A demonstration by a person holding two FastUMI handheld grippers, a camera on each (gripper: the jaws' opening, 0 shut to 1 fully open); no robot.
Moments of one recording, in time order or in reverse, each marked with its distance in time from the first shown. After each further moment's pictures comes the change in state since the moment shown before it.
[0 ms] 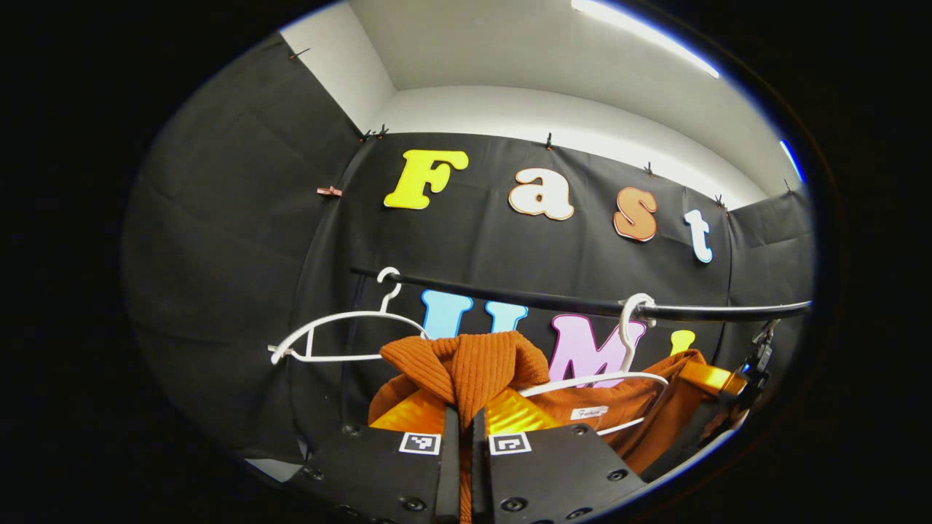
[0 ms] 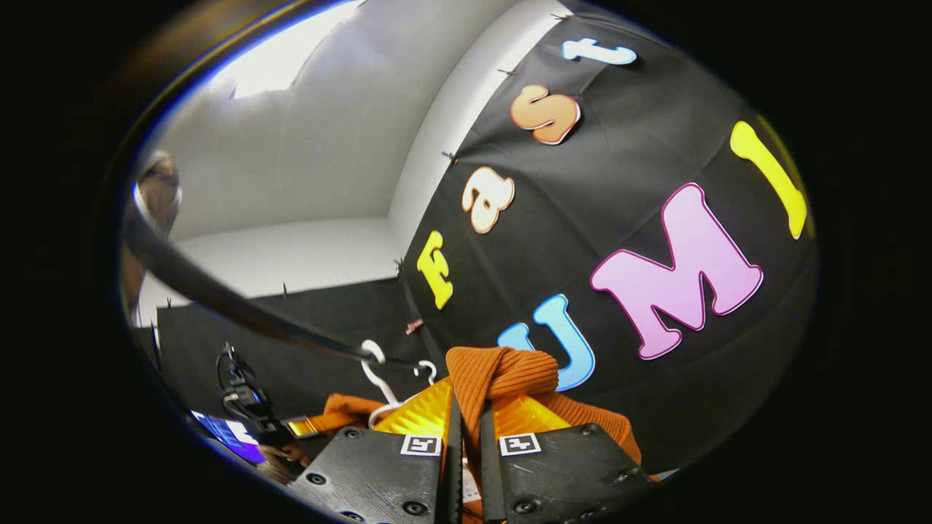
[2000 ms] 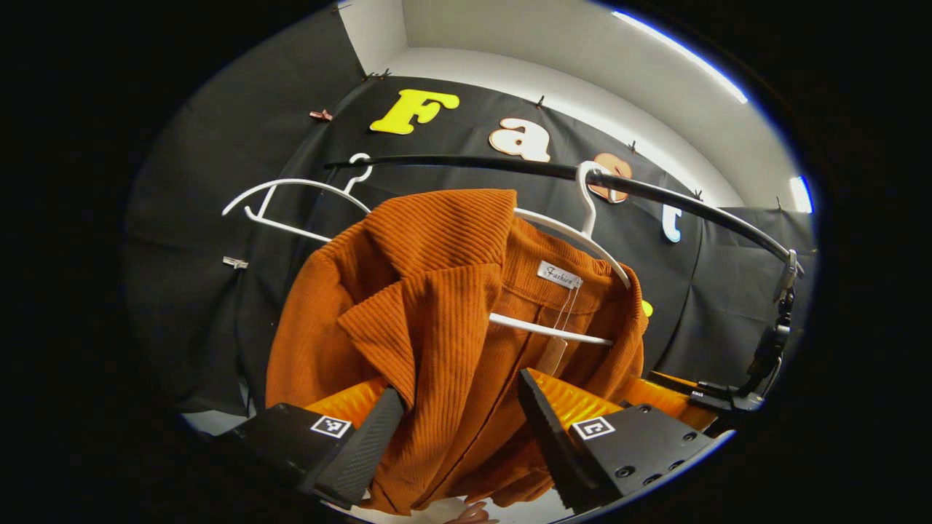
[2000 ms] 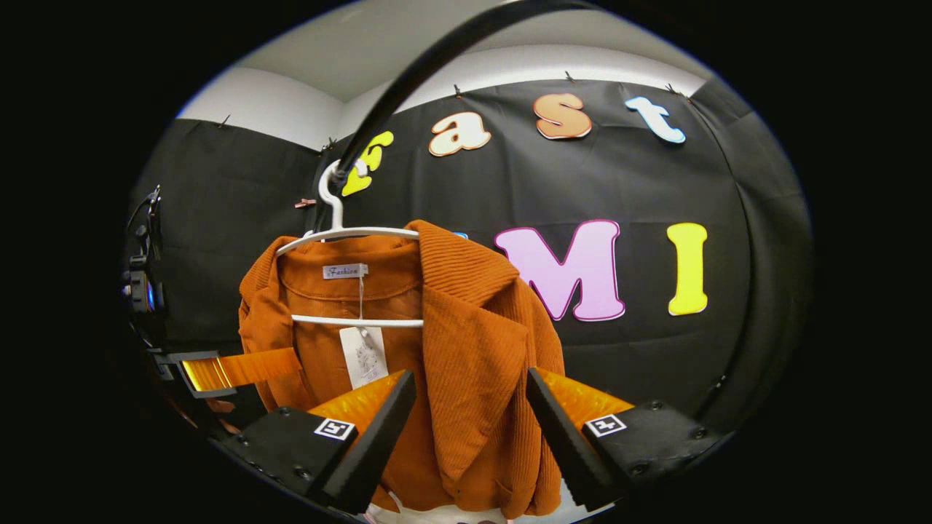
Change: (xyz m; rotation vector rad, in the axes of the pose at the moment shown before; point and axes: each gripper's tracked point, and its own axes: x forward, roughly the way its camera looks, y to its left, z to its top) left arm -0.032 -0.085 -0.166 -0.171 0.180 -0.147; right arm -0.087 -0.034 -0.128 -0.600 0.242 -0.528
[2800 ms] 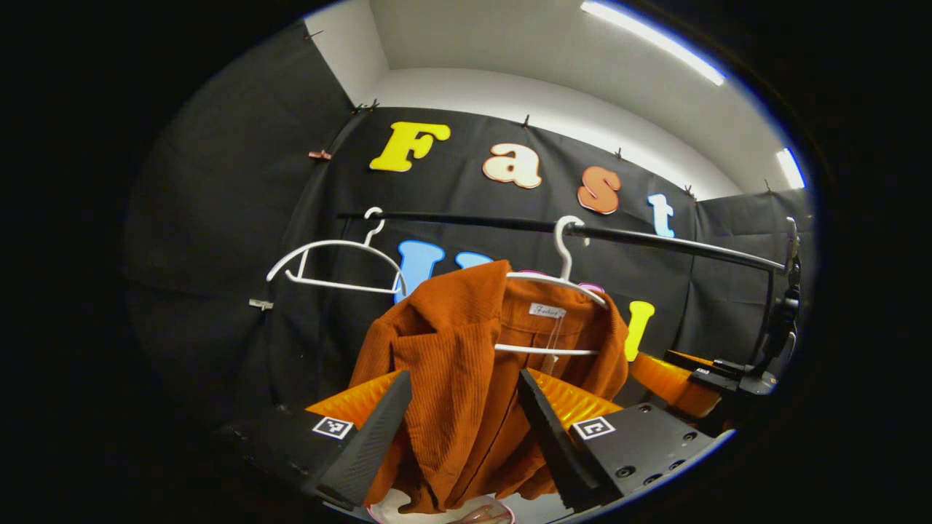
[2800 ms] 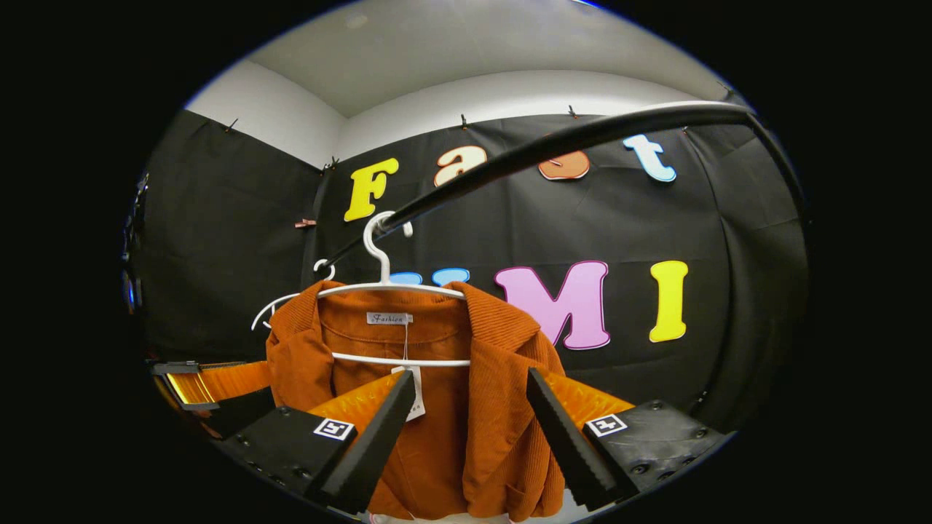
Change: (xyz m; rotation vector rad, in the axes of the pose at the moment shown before) left arm -0.080 0.030 0.040 0.041 -0.054 0.055; right arm -0.039 0.048 0.046 -0.074 -0.117 -0.047
